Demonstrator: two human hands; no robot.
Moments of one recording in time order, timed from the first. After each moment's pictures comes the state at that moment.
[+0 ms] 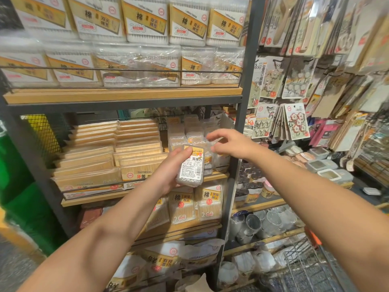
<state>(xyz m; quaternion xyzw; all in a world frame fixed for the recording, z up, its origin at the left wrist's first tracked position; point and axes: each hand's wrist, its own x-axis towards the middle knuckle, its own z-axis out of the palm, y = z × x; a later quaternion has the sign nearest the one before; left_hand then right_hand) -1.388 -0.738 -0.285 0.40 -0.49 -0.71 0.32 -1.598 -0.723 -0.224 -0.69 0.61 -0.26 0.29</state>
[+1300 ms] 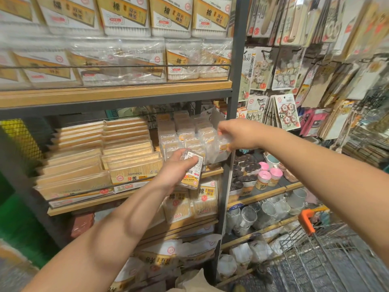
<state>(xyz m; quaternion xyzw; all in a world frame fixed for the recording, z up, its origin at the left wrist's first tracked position) -1.410 -0.740 -0.302 0.43 -0.60 -0.60 0.31 -1.621 -0.713 -0.187 -0.75 0.66 0.05 0.02</state>
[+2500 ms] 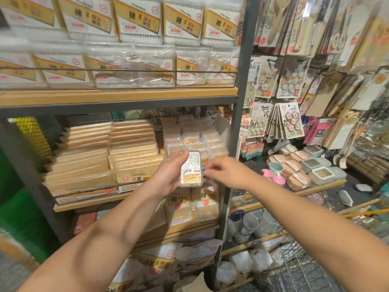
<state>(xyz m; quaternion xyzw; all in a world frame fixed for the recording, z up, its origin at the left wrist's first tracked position) -1.399 -0.732 -0.279 0.39 -0.43 -0.74 0.35 -1.576 -0.675 -0.261 -0.70 0.65 -0.16 0.24</state>
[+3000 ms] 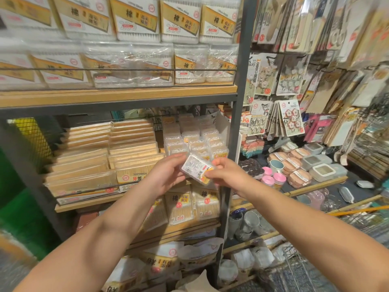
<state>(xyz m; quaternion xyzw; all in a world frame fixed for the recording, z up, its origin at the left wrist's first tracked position) -1.386 -0.736 -0.281 0.42 -0.46 -0.72 0.31 -1.574 -0.676 -0.289 -0.46 0.62 -0.39 0.49</state>
